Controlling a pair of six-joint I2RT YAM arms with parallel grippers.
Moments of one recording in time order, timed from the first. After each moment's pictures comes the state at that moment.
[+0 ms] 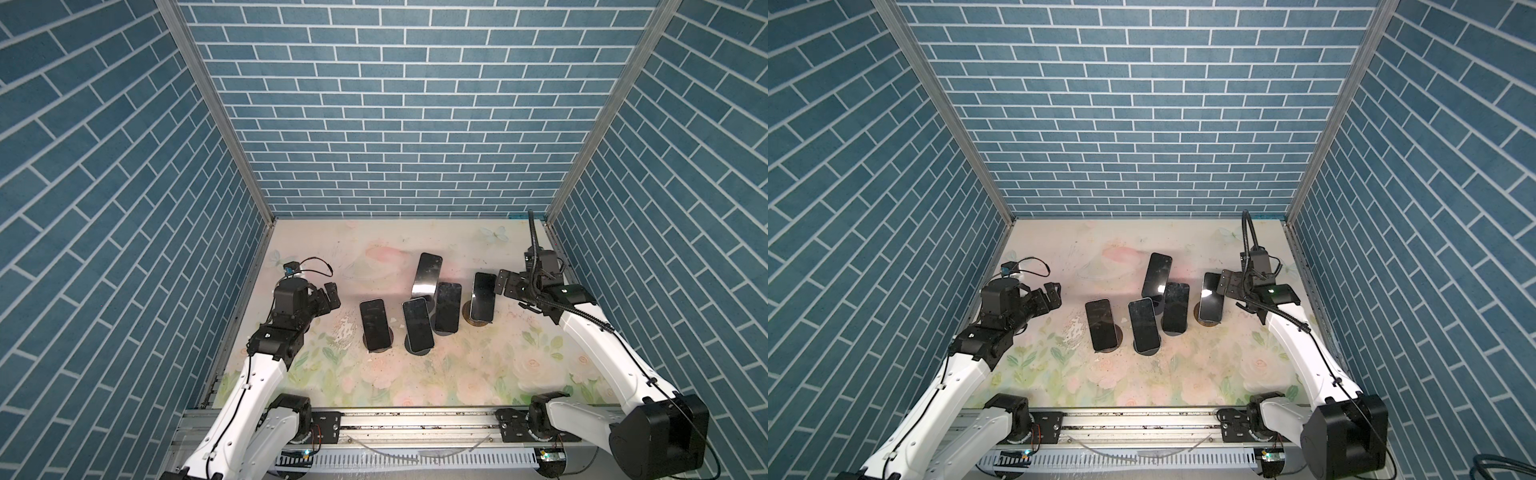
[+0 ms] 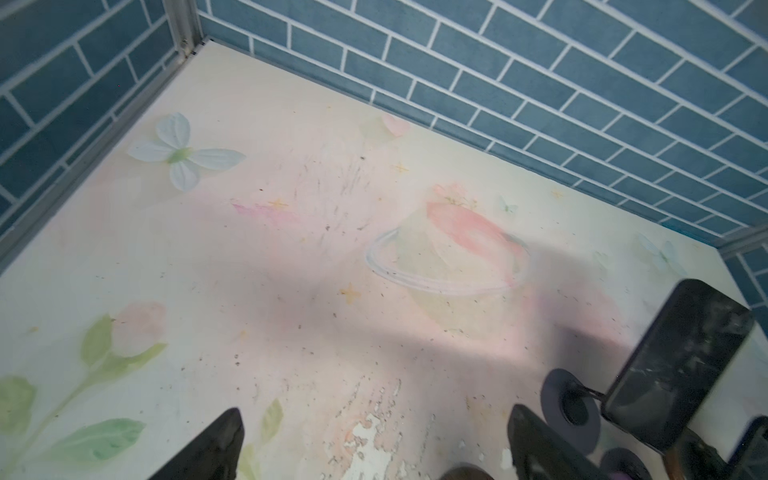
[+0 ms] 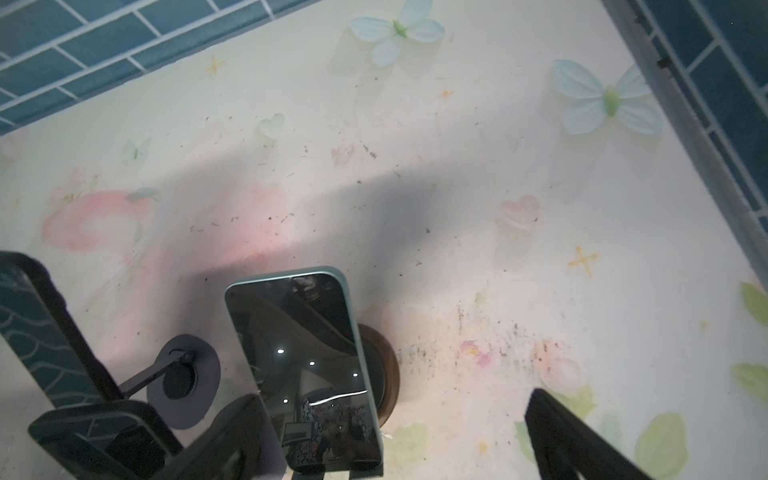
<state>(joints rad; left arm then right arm) -0.18 0.81 0.65 -0.41 -0.04 -0.43 0.26 1.17 0.95 -0.65 0.10 0.42</state>
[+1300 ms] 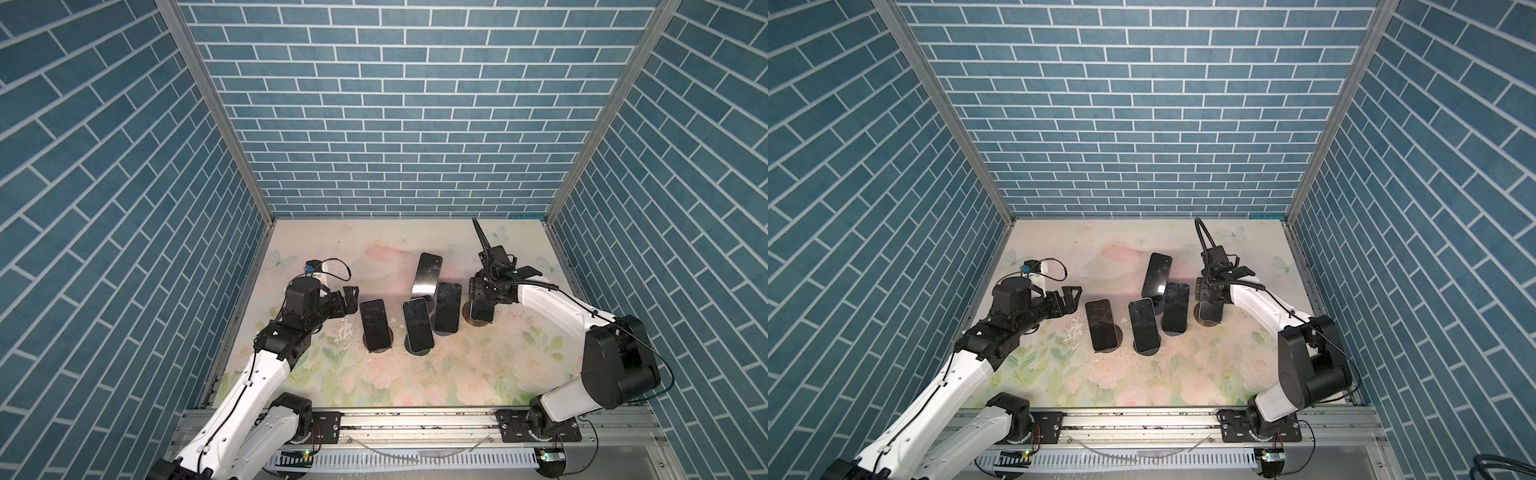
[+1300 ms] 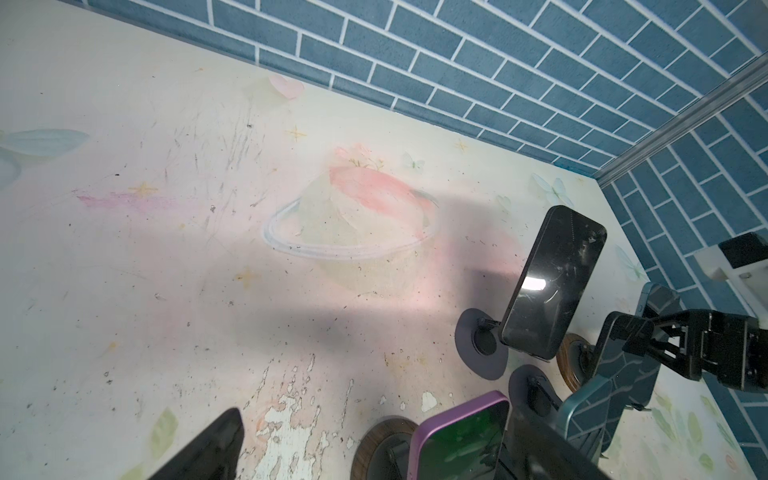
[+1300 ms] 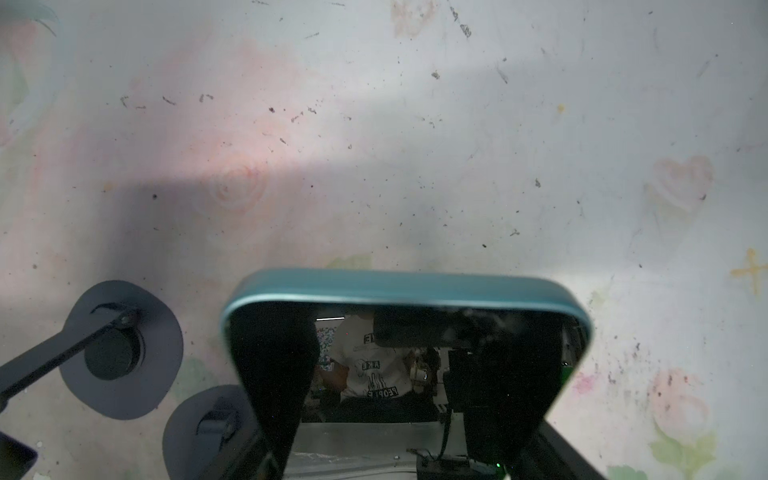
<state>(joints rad) -0.30 0.85 0.67 -0.37 0.08 -0.43 0.43 1.53 1.05 -0.63 0.14 0.41</state>
